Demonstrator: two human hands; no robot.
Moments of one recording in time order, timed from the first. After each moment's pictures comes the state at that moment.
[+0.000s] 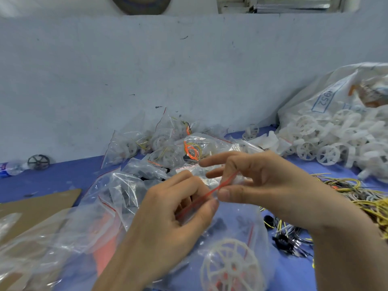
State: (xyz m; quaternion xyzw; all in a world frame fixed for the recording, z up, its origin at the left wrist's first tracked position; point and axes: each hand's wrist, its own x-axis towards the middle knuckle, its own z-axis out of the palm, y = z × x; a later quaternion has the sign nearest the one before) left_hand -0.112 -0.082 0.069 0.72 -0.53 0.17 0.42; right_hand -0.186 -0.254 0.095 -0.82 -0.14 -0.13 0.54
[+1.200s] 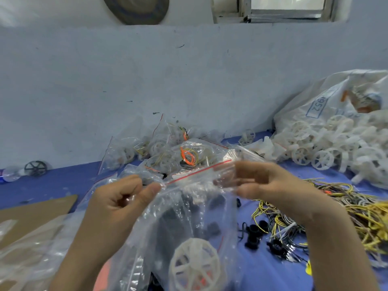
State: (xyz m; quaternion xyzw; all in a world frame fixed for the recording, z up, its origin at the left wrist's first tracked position) left_hand -0.069 -0.052 0.059 0.71 -0.42 0.20 0.53; right_hand -0.168 -0.308 0.064 -0.76 -0.12 -0.08 0.63
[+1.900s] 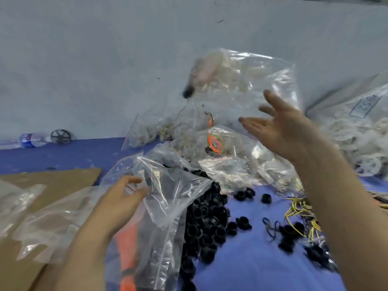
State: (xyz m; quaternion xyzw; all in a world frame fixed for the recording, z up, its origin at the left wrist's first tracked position) left_hand 0.011 0.002 0.000 0.87 -0.07 0.00 0.49; right_hand -0.057 -0.282 0.118 -0.43 0.08 -0.19 0.88
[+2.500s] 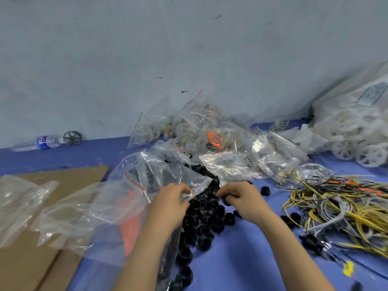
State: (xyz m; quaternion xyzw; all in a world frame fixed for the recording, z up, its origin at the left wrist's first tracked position) left_hand -0.020 -0.074 -0.021 0.94 -0.21 0.02 0.27; right_hand -0.069 -0.268 -0.046 -0.90 0.08 -0.09 0.42
